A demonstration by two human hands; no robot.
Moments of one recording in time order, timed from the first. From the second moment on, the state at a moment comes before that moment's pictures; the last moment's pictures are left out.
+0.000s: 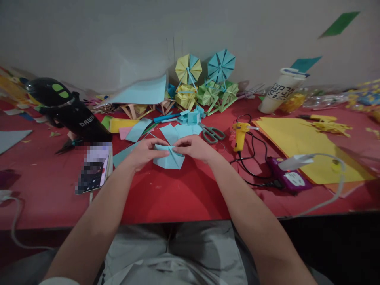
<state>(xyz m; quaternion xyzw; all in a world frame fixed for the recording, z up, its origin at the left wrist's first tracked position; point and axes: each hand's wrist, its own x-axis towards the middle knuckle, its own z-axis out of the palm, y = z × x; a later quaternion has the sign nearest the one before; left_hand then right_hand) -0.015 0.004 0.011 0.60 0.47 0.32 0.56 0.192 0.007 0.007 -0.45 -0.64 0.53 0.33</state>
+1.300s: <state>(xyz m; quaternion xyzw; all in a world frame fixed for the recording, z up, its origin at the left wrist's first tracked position) -0.012 0.012 -0.001 0.54 0.48 0.44 0.53 0.184 0.003 0.006 -0.43 -0.70 0.41 0.39</state>
